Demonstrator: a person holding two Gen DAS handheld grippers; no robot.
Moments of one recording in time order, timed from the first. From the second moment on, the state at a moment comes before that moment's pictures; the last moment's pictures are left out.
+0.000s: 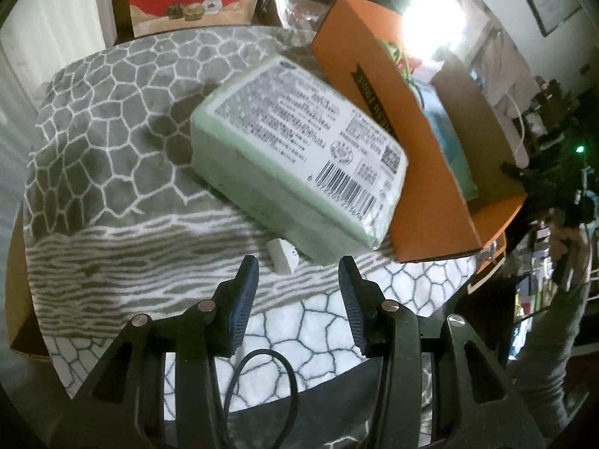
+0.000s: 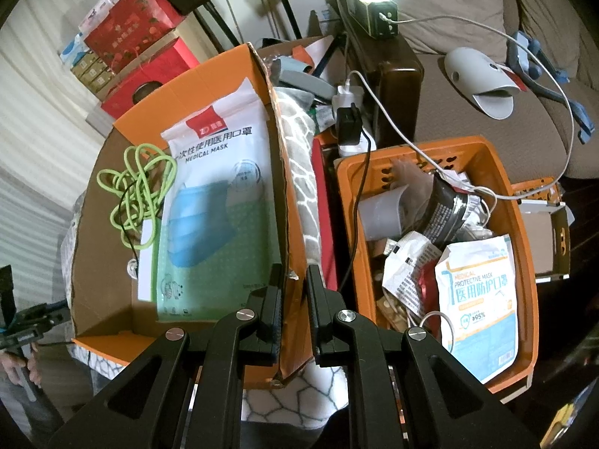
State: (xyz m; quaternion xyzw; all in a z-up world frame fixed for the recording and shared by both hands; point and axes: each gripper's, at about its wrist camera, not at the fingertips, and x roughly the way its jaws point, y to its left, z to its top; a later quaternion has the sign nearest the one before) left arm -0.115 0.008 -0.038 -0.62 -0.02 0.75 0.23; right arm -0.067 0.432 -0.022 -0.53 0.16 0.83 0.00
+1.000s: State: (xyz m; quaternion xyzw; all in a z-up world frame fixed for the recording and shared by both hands) left arm -0.122 -0.004 -0.053 -0.62 -0.06 0.75 0.23; right arm -0.067 0.431 -0.022 -0.53 0.16 0.83 0.00
